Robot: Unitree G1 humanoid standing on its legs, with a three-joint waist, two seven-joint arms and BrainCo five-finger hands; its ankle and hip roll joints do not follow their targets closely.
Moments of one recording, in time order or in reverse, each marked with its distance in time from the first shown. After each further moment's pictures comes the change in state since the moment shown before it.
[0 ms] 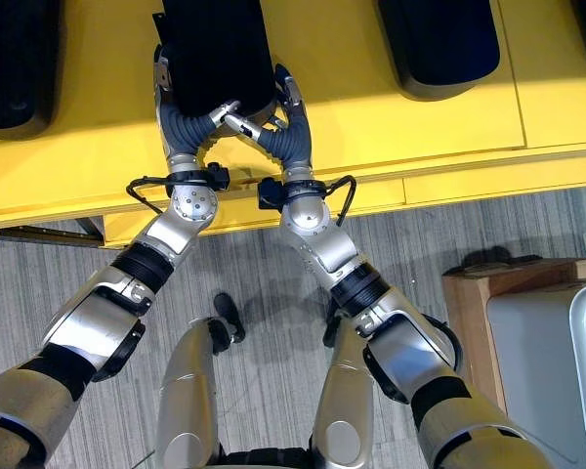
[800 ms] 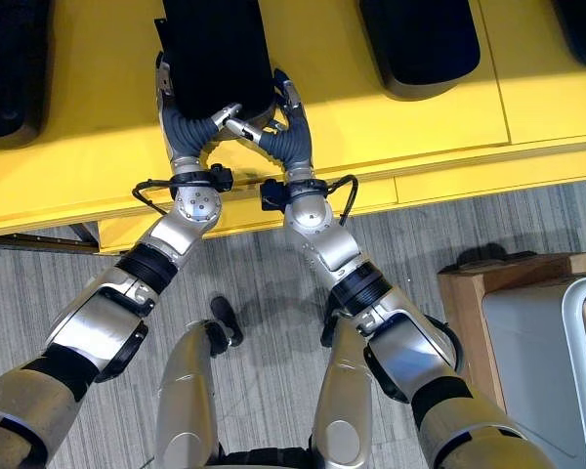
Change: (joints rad) left arm 0.001 -0.011 0.000 -0.005 -0.051 0.023 0.028; right arm 0.000 -0.004 -0.010 0.013 -0.003 0.033 0.052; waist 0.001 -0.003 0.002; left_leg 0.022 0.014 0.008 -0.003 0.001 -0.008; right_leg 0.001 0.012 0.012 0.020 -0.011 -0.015
